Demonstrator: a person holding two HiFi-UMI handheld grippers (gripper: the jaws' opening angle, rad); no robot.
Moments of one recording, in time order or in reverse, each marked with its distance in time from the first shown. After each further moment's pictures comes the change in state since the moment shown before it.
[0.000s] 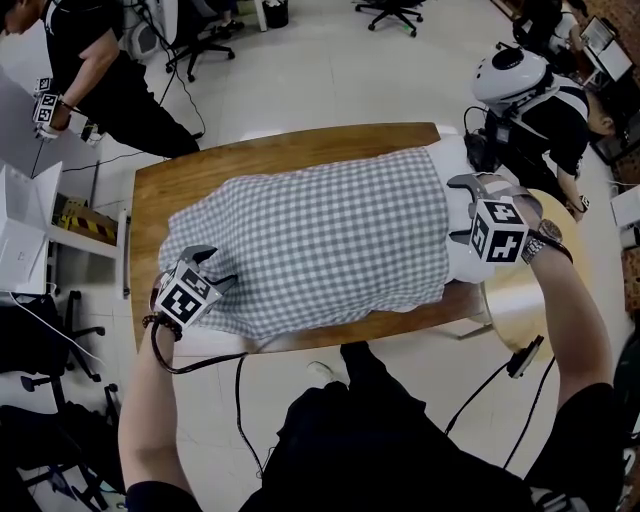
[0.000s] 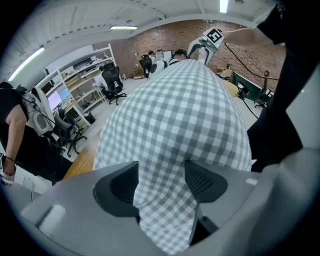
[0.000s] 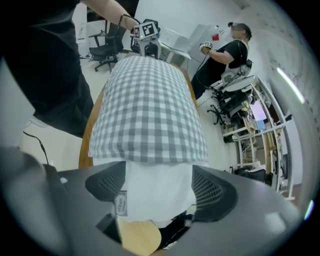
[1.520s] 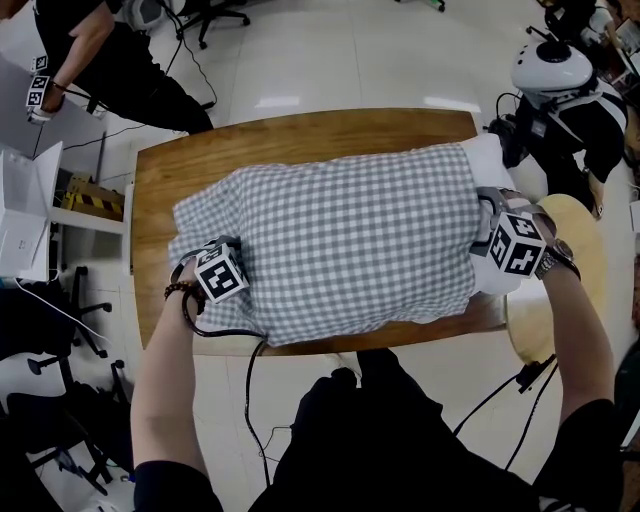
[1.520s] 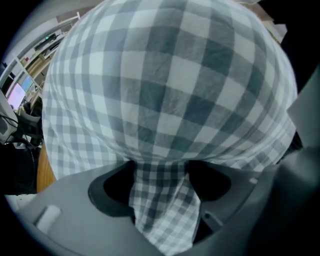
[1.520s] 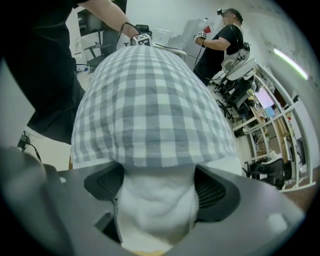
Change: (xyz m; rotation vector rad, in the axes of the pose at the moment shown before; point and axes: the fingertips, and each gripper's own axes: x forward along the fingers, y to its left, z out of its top) left arm 0.120 0.013 -0.084 0.131 0.352 -0.247; right arm 0.093 -0.005 -0.021 0.127 -0.062 0.092
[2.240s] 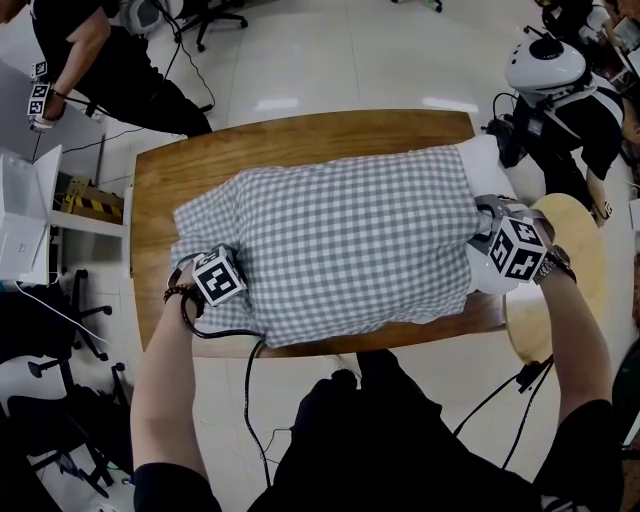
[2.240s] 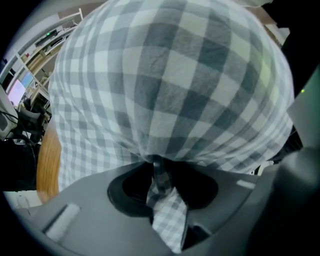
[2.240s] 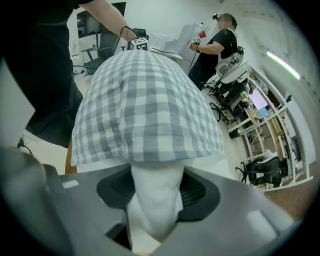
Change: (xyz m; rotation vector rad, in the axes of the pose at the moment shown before) left arm -0.003 0.005 -0.006 -0.024 0.017 -0.009; right arm -0.001 -0.009 0.004 0.021 -0.046 -0.052
